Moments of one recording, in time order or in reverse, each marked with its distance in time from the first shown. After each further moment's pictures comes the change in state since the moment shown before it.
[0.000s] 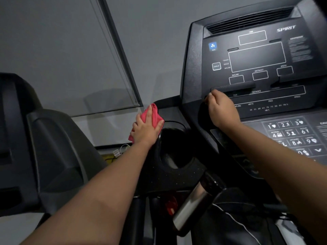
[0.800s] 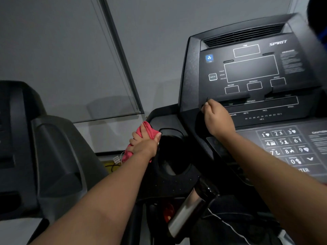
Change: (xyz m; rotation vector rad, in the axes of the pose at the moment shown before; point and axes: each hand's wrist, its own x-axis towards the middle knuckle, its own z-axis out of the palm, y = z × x) left_hand -0.011 0.010 0.004 0.121 -0.170 -0.322; right_hand 0.001 0.005 0.003 0.019 -0.003 0.003
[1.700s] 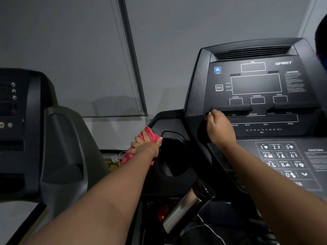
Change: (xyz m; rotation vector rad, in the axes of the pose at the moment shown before) left_hand -0.010 -0.002 -0.005 0.029 -0.087 -0.095; right_hand -0.005 -0.003 -0.001 -0.079 -0.026 -0.014
